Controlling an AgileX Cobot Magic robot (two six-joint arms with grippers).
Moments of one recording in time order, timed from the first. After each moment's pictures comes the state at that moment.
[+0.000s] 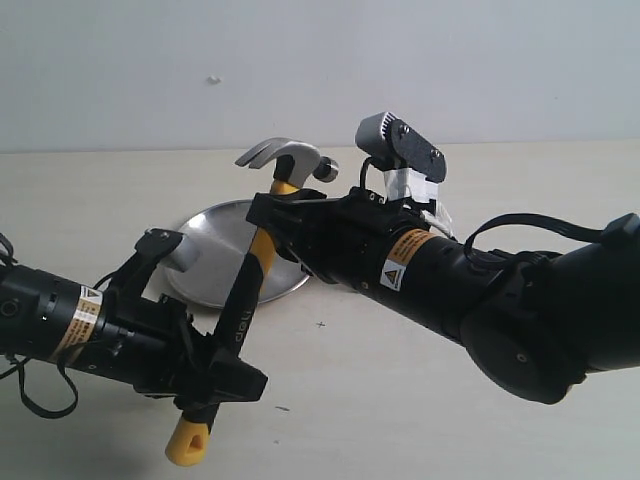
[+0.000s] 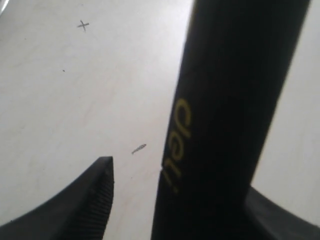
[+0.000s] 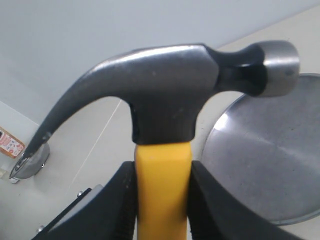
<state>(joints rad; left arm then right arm) -0.39 1.78 -0.66 1.60 -0.71 -1.46 0.63 1.74 -0.69 -0.01 -0.75 0.79</state>
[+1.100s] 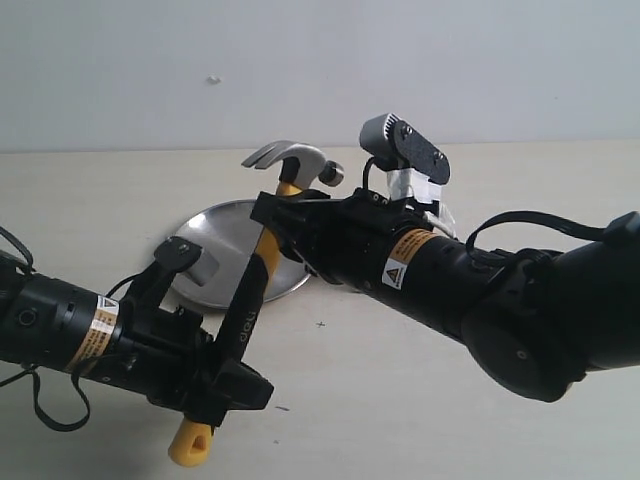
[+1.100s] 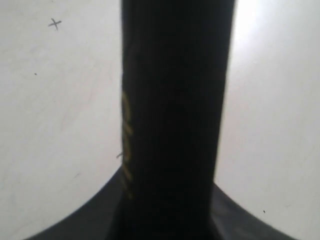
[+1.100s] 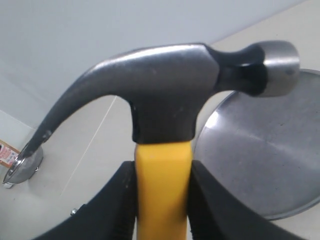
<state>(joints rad) -0.44 1.79 -0.66 1.56 -0.70 -1.39 0.63 1.74 -0.69 0.01 -0.72 0.80</state>
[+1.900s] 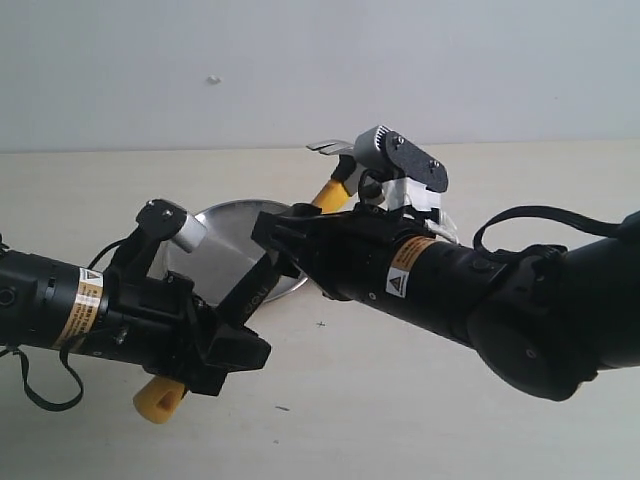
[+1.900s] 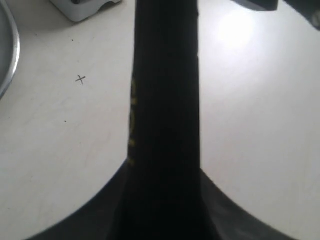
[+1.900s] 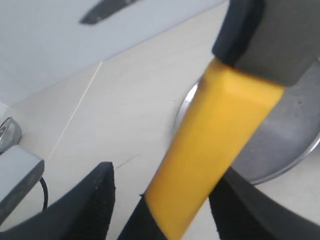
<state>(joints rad) -0.44 1.69 -0.66 1.50 -0.65 -1.33 0.63 1.71 -0.68 -0.01 -0.59 0.80</state>
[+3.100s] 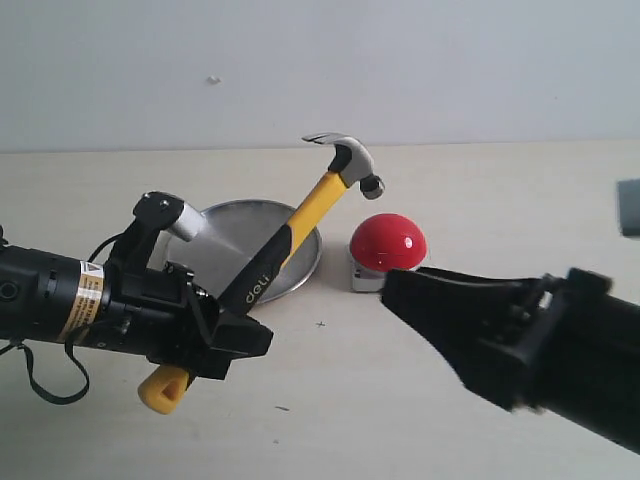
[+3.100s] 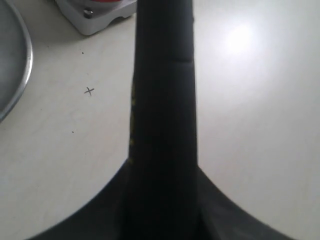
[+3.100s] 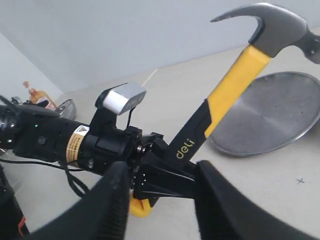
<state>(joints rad) -0.44 1.69 -0.66 1.45 -0.65 -1.33 0.63 1.02 -0.19 -0.18 -0.60 0.76</state>
